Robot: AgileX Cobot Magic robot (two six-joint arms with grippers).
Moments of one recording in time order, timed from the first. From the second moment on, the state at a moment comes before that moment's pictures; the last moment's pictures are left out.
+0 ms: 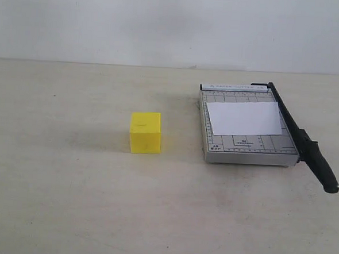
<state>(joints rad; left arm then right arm) -0.02 0.00 0.00 0.04 0.21 -0.08 -0.12 0.00 0.00 0.07 0.08 -0.15</state>
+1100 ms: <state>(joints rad) -0.02 0.00 0.00 0.04 0.21 -0.08 -0.12 0.10 -0.33 0.10 0.29 0.21</state>
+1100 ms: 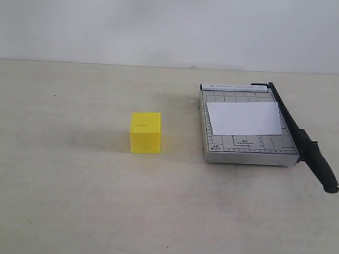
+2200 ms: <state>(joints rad) -0.02 0.00 0.00 0.04 0.21 -0.08 -0.06 1.48 -1.05 0.27 0.96 -0.33</state>
